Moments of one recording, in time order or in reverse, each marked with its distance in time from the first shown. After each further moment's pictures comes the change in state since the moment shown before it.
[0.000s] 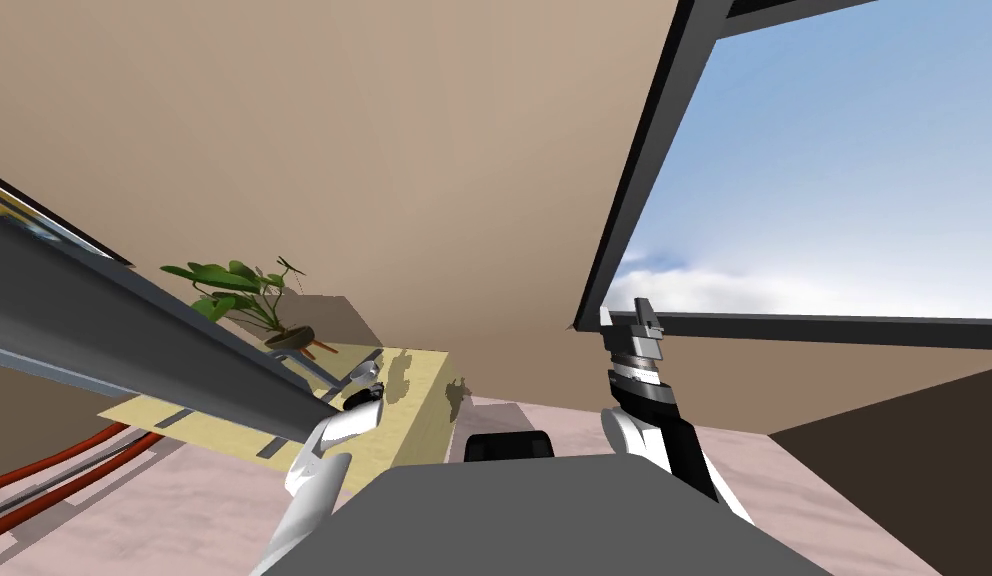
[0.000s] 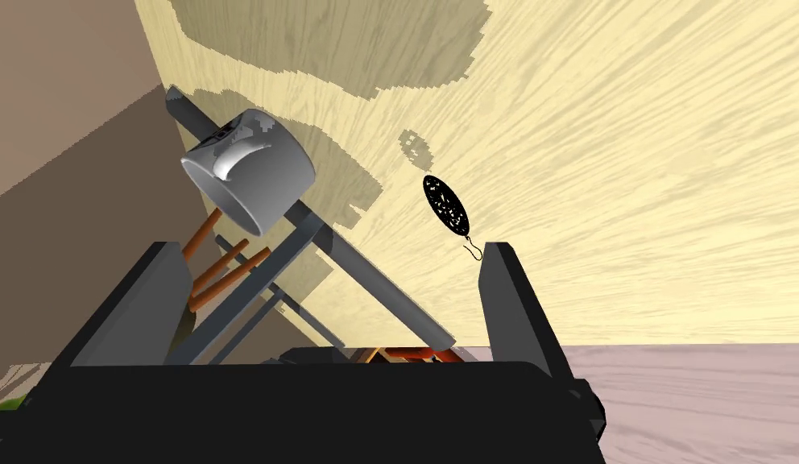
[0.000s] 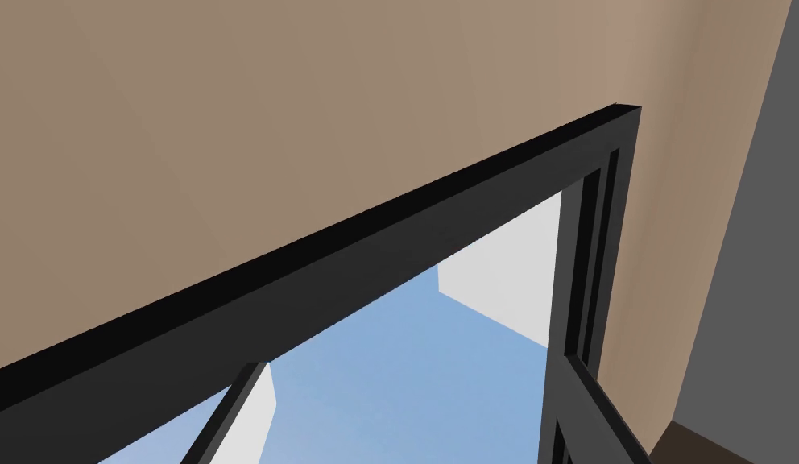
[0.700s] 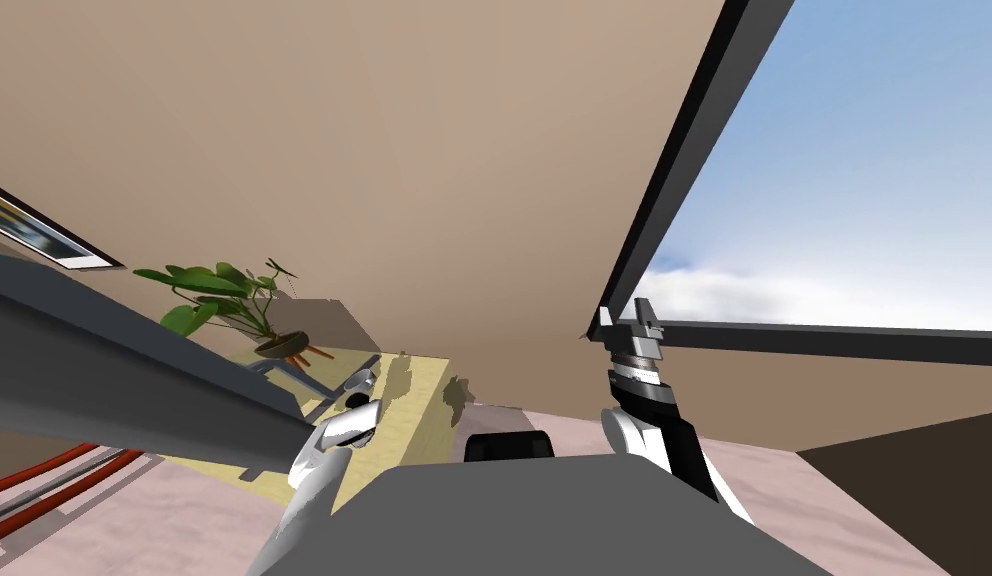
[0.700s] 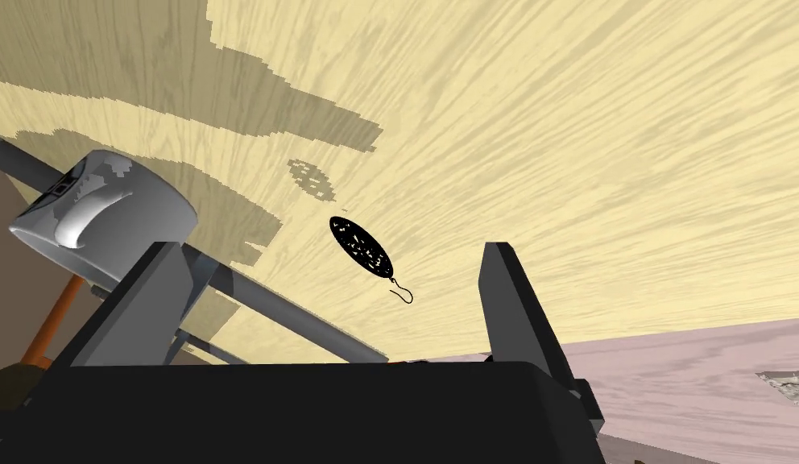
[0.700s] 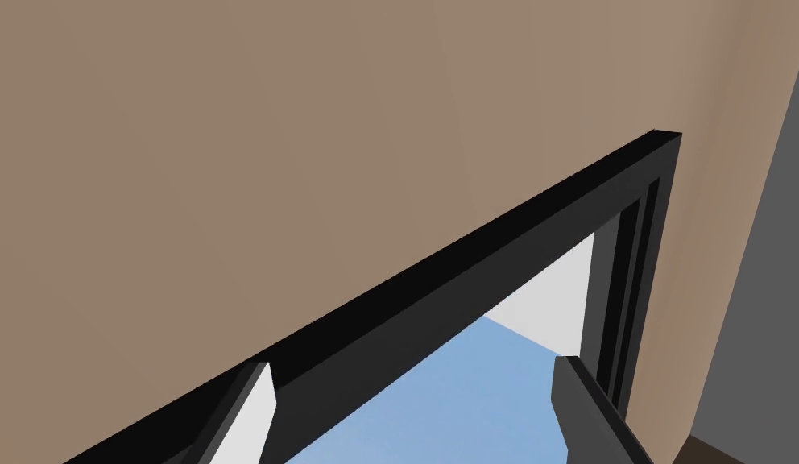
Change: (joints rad) left arm -0.056 0.034 0.021 0.151 0.007 0.188 -0.032; right arm 0.000 0.000 0.000 0.000 0.000 0.000 0.000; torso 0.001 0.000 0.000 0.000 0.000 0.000
